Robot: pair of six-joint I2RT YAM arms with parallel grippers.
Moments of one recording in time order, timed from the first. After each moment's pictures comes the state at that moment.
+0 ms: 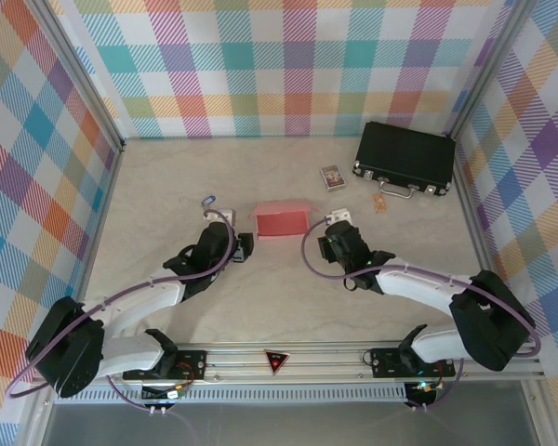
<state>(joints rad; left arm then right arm) -0.66 1.17 0.59 -0.06 -0.34 -0.45 0.70 1.33 0.61 -0.03 0.44 0.24</state>
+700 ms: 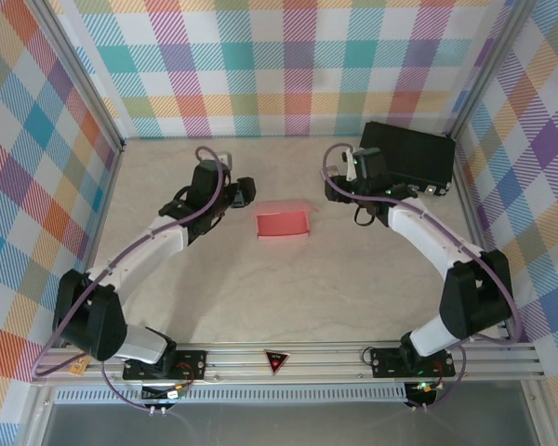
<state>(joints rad) -0.46 1.45 1.13 -0.27 -0.11 -0.45 0.39 1.55 1.22 -0.38 -0.06 0.24</state>
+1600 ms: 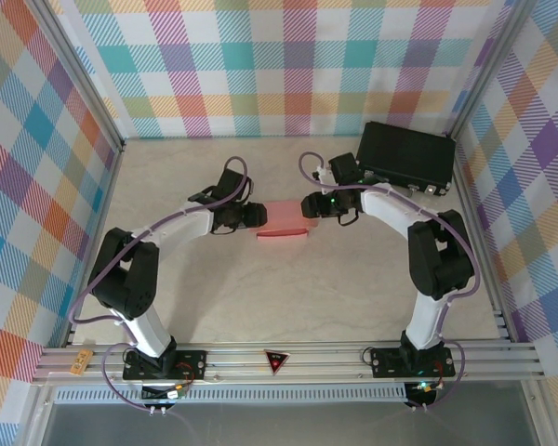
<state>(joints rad) -0.46 1.72 1.17 -0.42 0.10 -0.47 0.42 1.85 1.33 -0.50 -0.37 0.21</state>
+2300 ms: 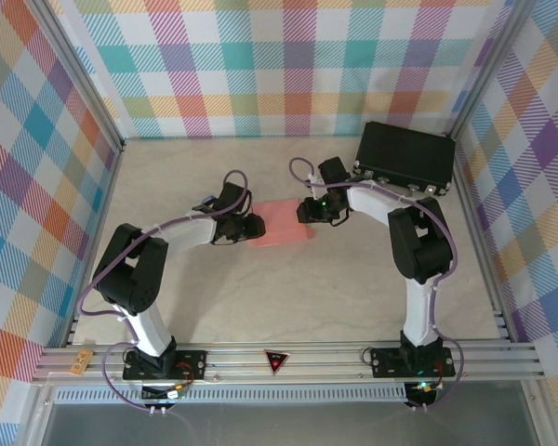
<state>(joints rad) -0.46 1.75 1.05 -0.29 0.16 -0.58 0.44 2.02 1.43 -0.54 -0.41 0.21</state>
